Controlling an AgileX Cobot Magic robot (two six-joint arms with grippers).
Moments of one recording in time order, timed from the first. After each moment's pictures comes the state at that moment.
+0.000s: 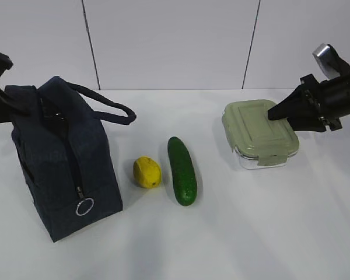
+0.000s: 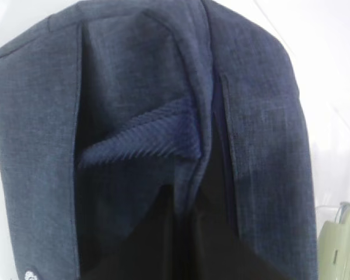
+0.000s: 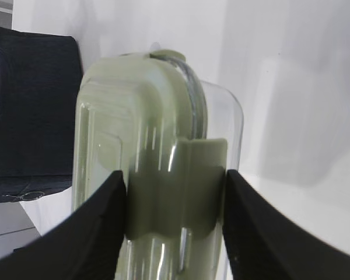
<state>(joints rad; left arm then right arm) 0.01 1.52 -0.91 -0.97 0.54 0.11 -0.23 2.06 -1.40 1.07 1.15 -0.86</state>
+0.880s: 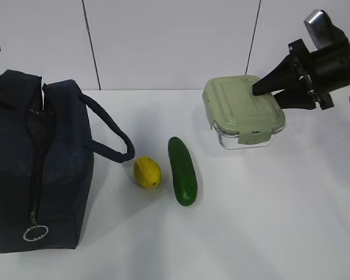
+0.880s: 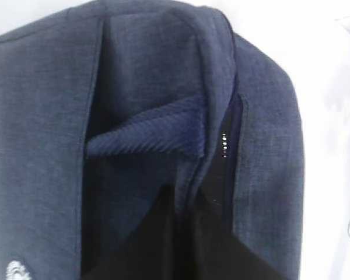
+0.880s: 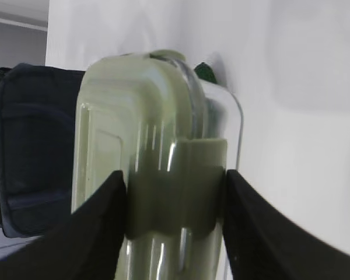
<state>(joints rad) 0.01 1.44 -1.04 -0.68 0.80 -0.02 -0.14 1.91 -1.40 1.07 1.17 -0.67</state>
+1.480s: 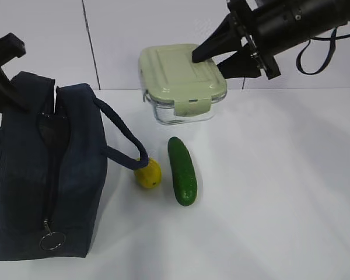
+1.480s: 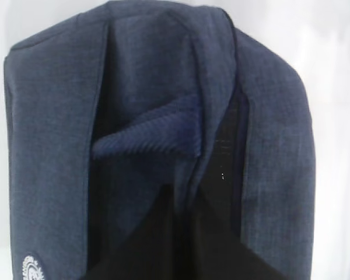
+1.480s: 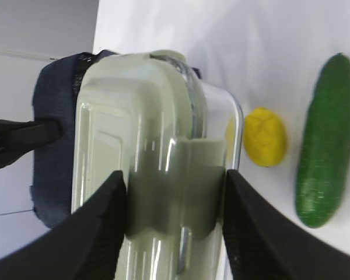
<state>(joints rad) -0.16 1.42 -1.09 -0.42 0.81 -0.30 0.11 1.89 -1.60 1.05 1.19 -0.40</state>
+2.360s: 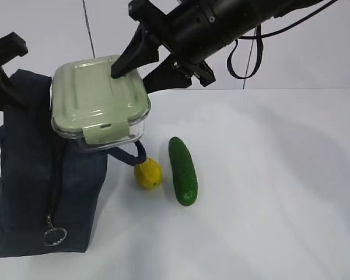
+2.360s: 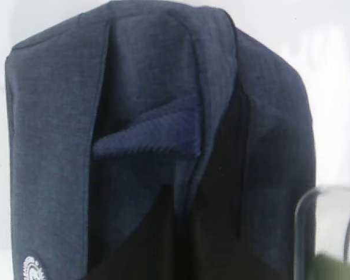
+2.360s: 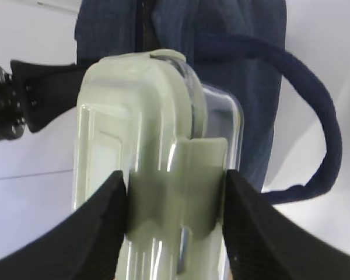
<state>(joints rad) -0.19 1.42 -1.09 -0.35 0.77 -0.39 0.41 1.89 -1.67 0.94 1.06 -0.19</state>
